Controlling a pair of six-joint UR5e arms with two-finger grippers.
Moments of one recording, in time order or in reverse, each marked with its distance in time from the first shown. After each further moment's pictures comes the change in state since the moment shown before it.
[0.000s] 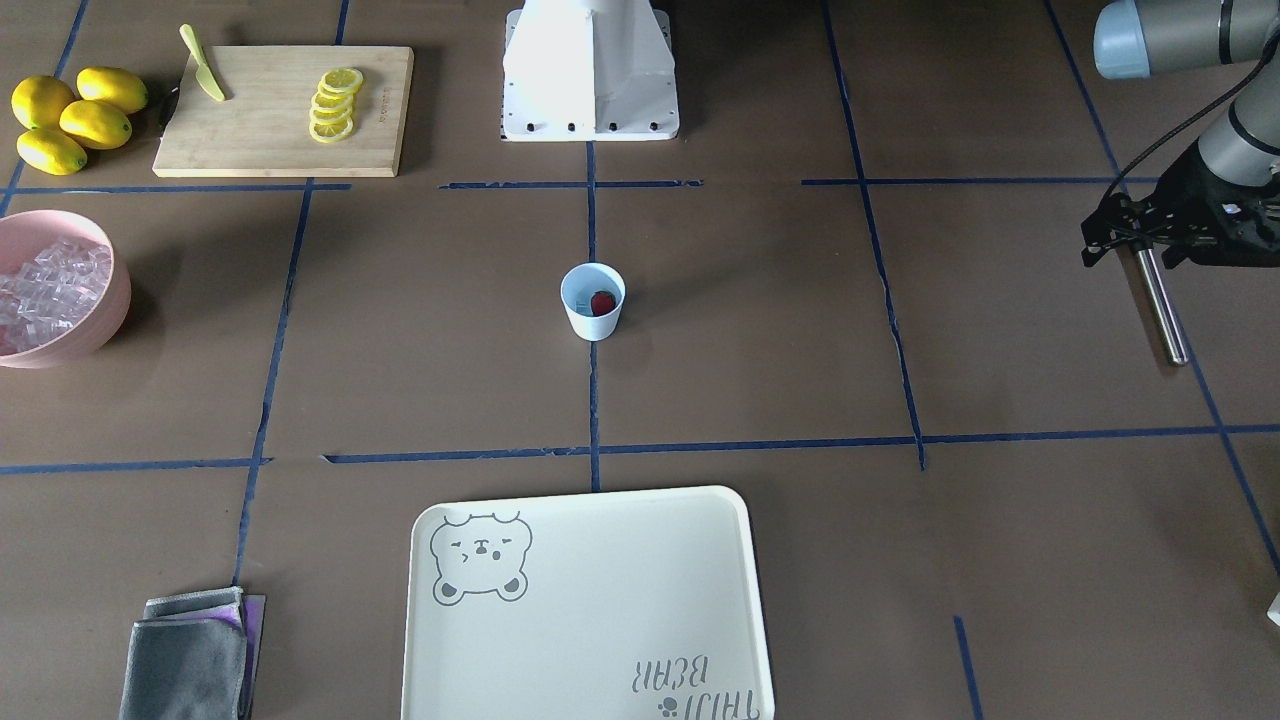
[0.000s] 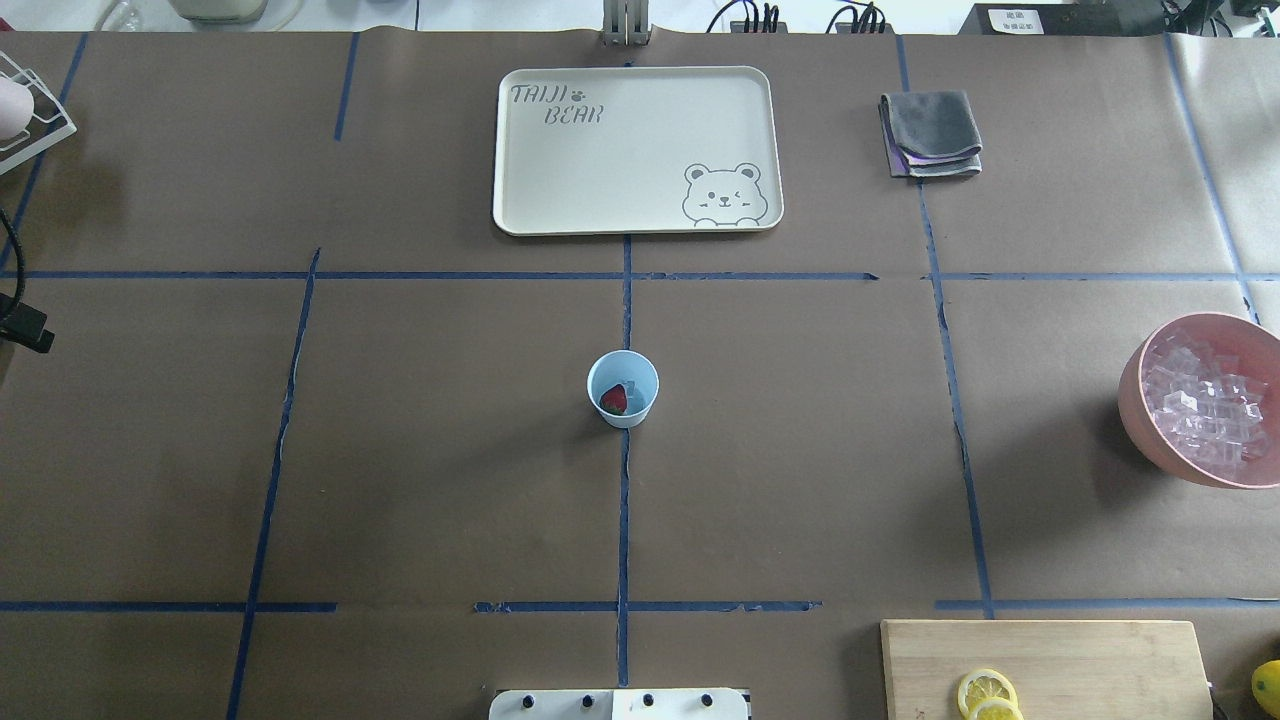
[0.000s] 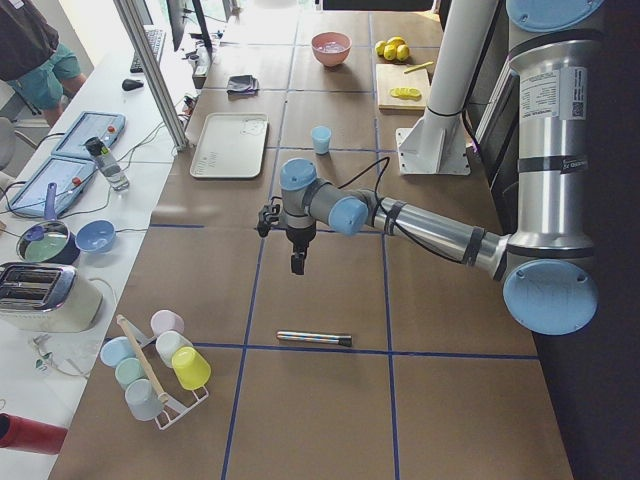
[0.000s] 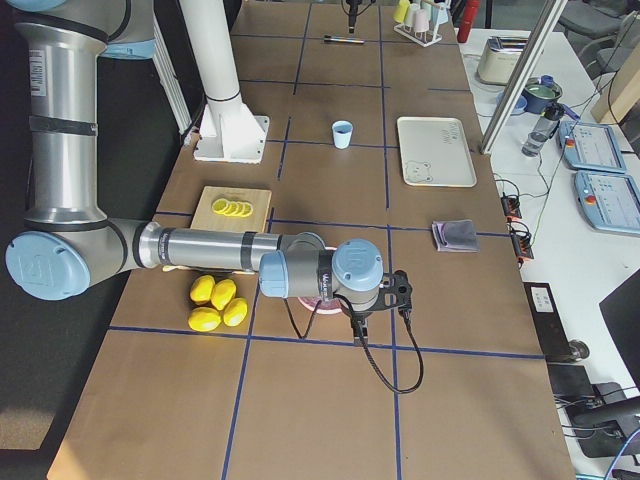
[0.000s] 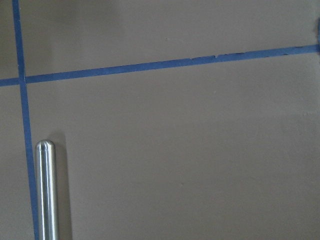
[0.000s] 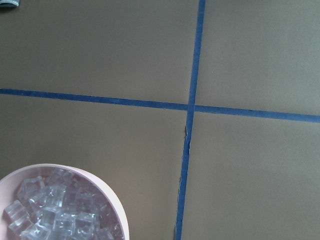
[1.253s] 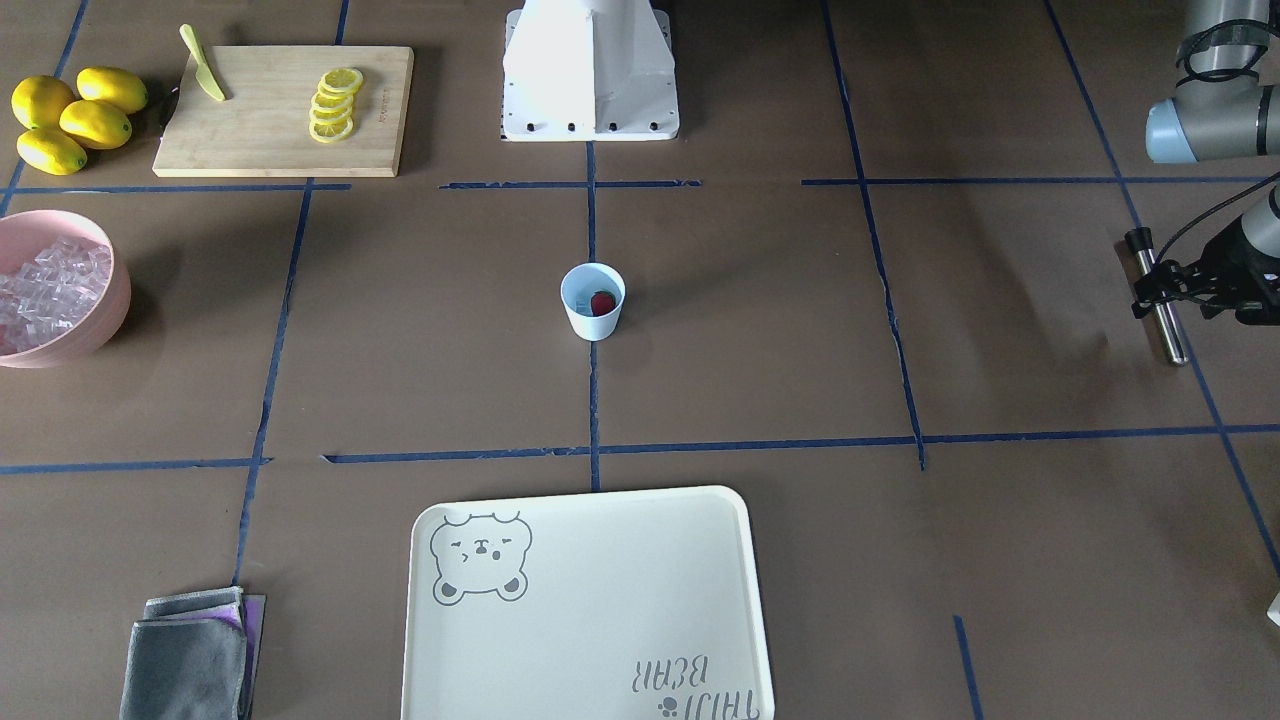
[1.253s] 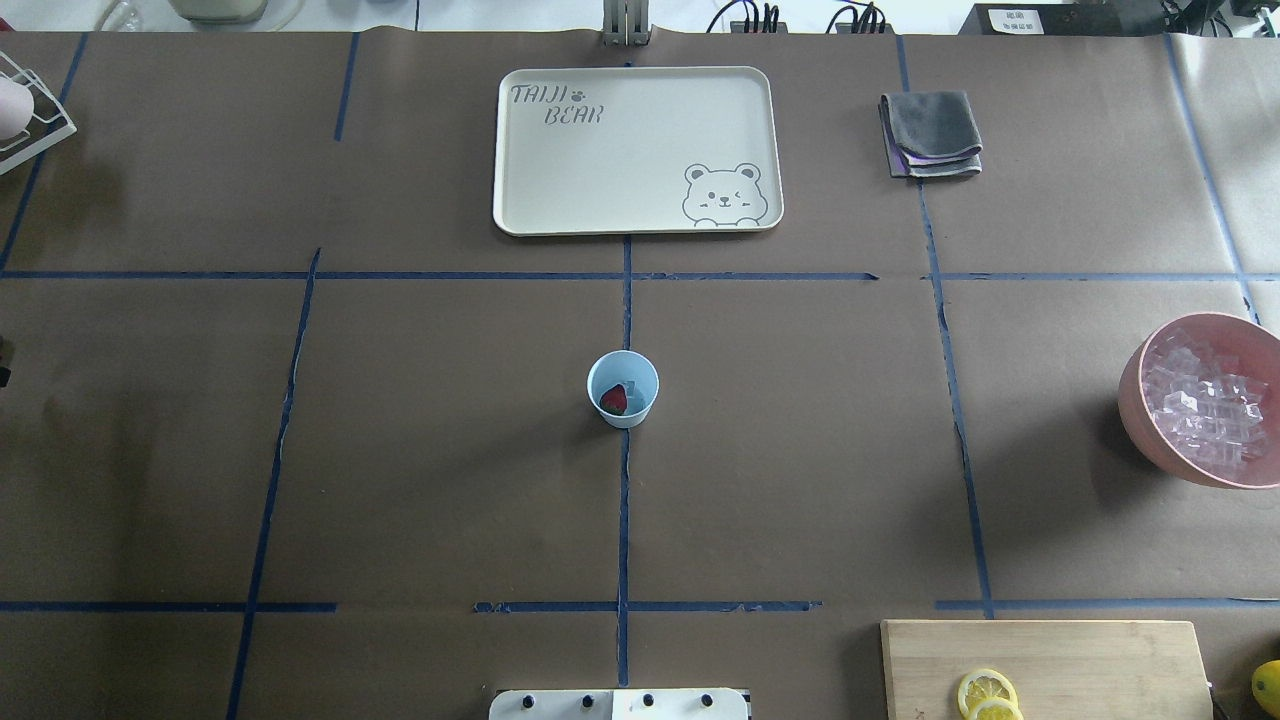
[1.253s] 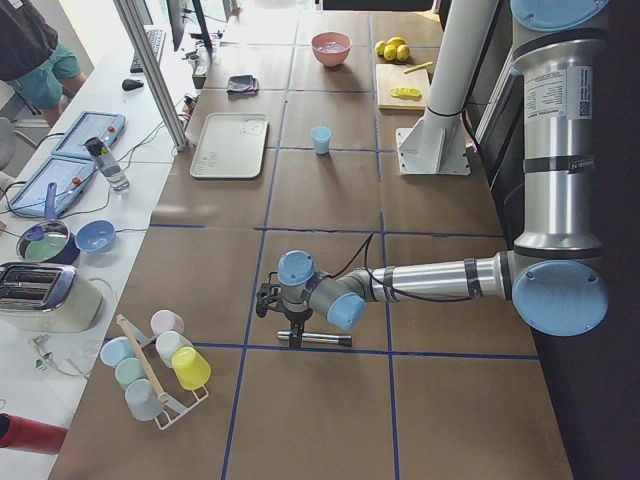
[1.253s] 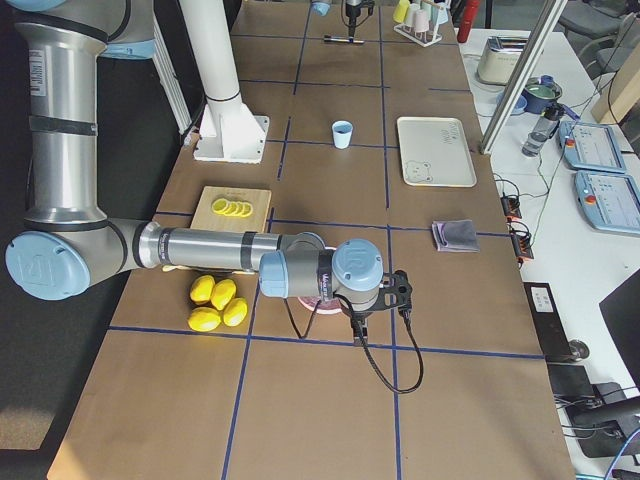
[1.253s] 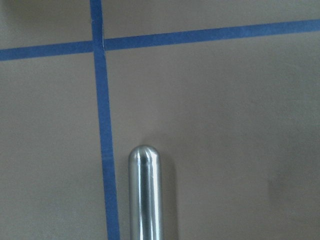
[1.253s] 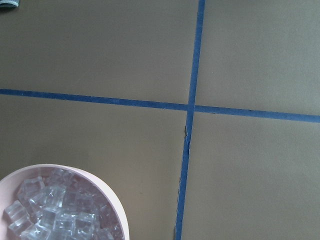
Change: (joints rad) left arm -0.023 -0.001 0.427 -0.411 -0.003 -0.001; right arm 0.000 0.000 0.000 0.000 0.000 0.002
